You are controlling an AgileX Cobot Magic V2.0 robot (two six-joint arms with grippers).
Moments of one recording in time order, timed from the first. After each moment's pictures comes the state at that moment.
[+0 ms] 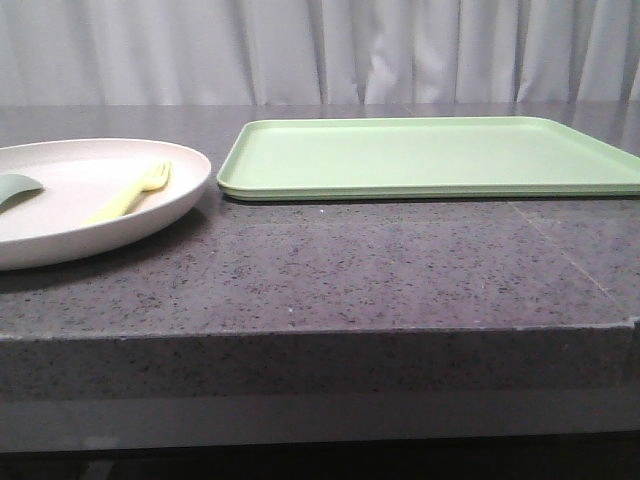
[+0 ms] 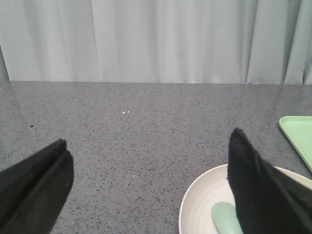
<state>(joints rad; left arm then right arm) 0.05 0.57 -0.58 0.02 0.22 0.00 0.04 0.59 -0.66 0.09 0.47 0.04</state>
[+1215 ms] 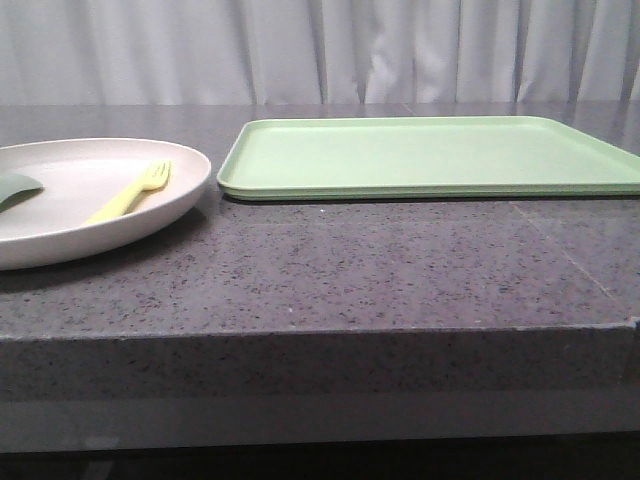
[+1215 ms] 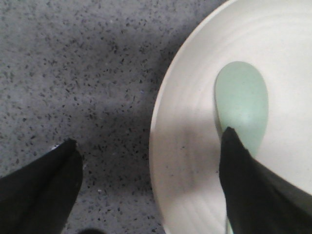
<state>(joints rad) 0.03 1.45 -1.13 -0.12 0.92 0.02 0.04 0.59 -0.66 0.09 0.47 0.04</state>
